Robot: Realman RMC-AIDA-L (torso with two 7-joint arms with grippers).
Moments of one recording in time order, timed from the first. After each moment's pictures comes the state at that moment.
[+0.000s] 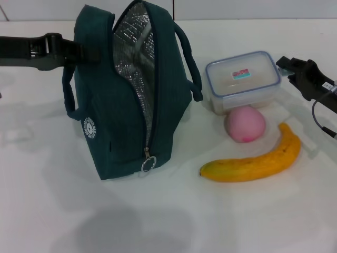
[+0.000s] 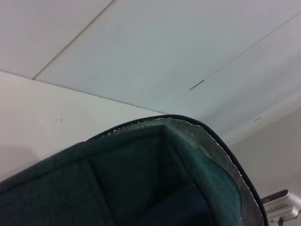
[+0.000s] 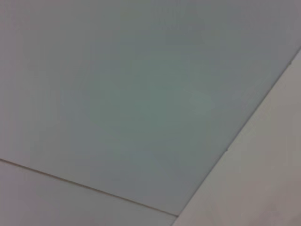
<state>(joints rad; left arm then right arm) -0.63 -1.94 0.59 0.87 2.07 1.76 -2.41 0.65 2.03 -0.63 -0.04 -1.32 -1.07 1.76</state>
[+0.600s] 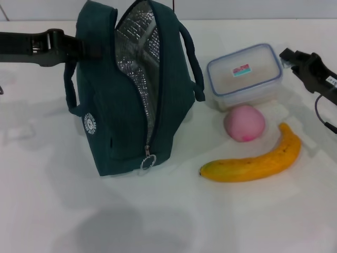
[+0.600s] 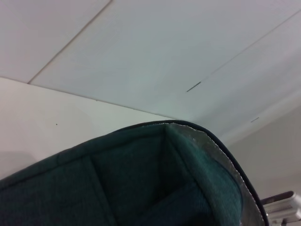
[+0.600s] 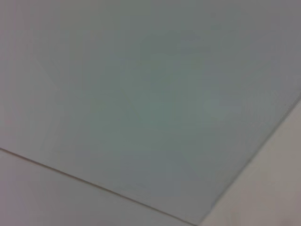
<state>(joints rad) -0.64 -1.94 0.59 0.87 2.07 1.76 -2.41 0.64 2.03 -0.63 -0.04 -1.28 -1.13 1.69</state>
